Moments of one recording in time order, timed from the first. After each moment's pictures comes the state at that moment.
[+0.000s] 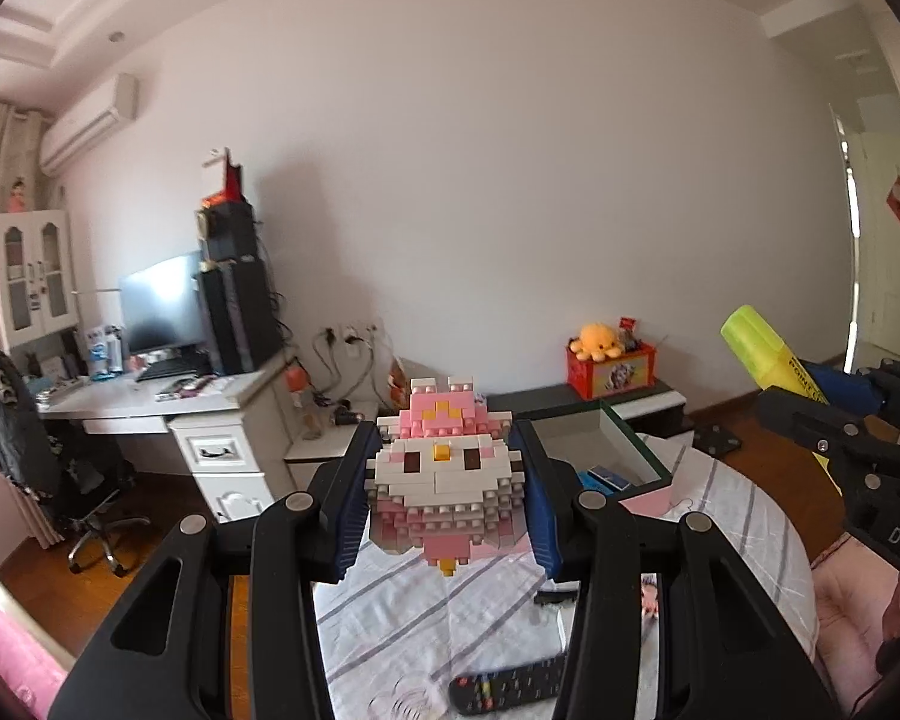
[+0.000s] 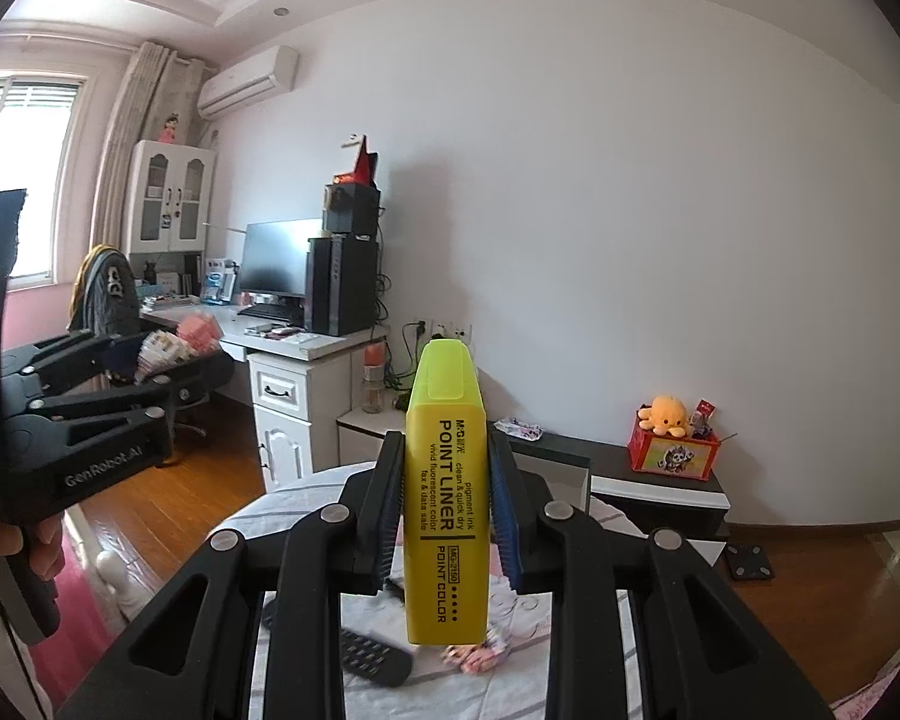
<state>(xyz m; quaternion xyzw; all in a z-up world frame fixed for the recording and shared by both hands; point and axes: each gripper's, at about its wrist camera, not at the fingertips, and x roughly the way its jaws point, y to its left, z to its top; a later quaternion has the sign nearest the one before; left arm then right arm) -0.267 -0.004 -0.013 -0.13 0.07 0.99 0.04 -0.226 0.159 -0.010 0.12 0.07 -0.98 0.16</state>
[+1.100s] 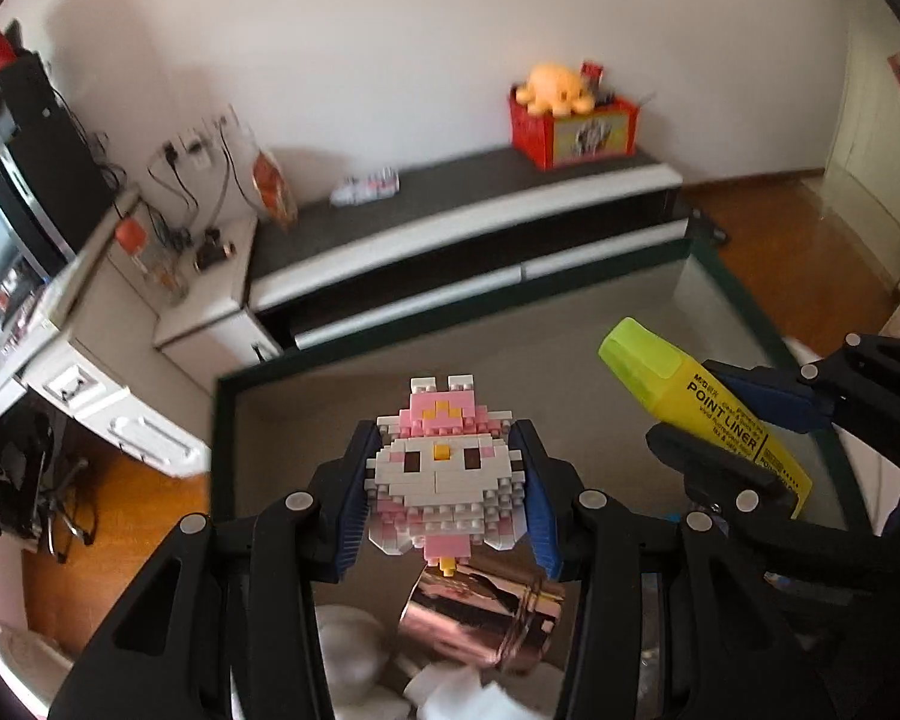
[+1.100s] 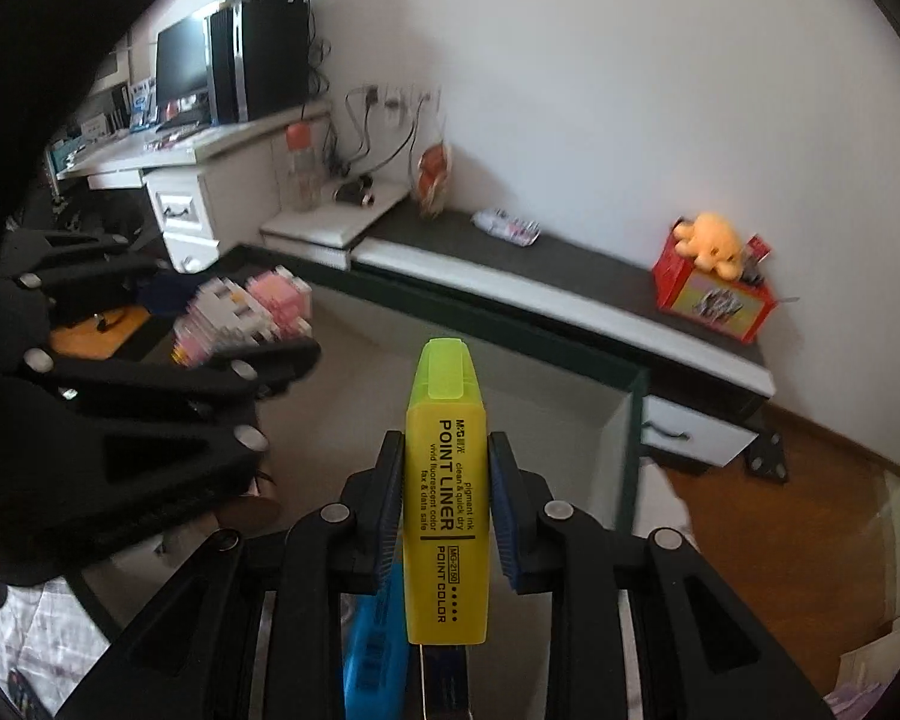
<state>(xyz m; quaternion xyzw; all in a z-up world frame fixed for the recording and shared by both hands) -0.660 0.111 -0.176 -0.44 0.15 0.88 0.10 -0.597 0.173 -0.154 0.40 0.11 -0.90 0.15</state>
